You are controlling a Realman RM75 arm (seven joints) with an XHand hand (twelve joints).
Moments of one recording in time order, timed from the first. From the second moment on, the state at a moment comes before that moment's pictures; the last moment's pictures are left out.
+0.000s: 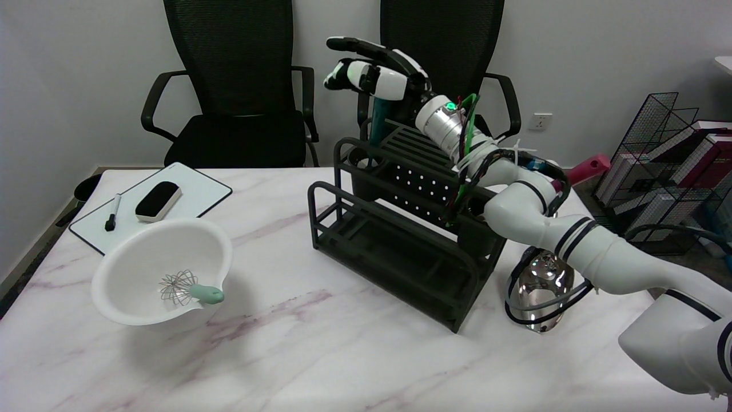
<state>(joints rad) 0.64 -1.07 -2.12 1.12 0.45 0.29 1.92</state>
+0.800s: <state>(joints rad) 0.34 -1.04 -1.78 1.35 0.34 0.46 1.88</state>
